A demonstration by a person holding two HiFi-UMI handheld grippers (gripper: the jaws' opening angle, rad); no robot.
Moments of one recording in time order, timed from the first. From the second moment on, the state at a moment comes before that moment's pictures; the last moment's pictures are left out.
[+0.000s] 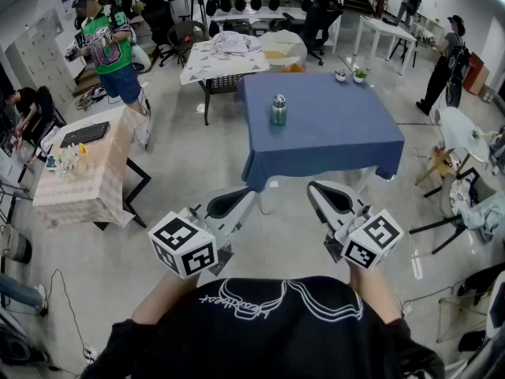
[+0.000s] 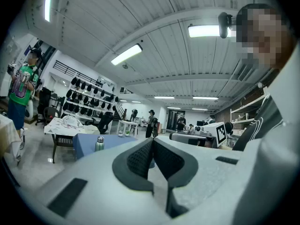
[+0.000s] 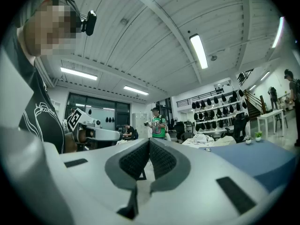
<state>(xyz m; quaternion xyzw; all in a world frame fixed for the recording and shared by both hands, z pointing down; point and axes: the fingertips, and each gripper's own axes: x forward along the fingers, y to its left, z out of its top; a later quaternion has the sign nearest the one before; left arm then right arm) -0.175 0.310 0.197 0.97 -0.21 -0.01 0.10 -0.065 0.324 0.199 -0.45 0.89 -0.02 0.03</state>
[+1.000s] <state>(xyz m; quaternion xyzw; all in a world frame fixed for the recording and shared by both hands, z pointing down) -0.092 0.296 0.233 0.97 -0.21 0.02 0.08 0.028 0.315 0.219 -0.49 0.87 -0.02 0.02</state>
